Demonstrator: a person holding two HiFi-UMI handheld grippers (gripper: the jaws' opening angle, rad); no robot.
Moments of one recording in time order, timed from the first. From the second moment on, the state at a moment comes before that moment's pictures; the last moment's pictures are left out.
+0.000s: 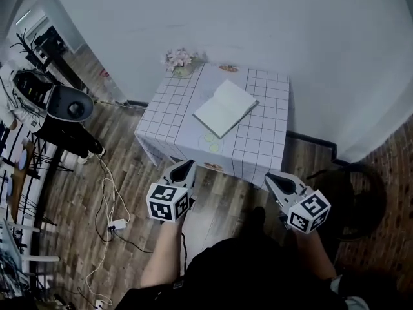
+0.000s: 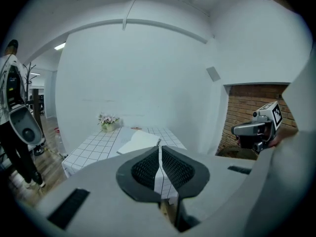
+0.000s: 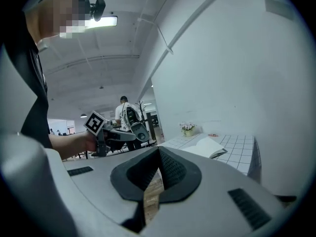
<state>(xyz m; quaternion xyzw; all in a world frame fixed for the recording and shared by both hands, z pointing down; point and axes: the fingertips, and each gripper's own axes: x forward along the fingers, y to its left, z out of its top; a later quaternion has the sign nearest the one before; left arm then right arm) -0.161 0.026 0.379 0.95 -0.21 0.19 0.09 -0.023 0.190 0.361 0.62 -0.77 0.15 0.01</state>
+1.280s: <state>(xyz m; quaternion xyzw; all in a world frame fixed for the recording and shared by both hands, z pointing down) -0.013 -0.137 0.438 0.93 -0.28 0.19 0.16 0.113 -0.016 0.401 0.50 -0.83 0.20 0.10</state>
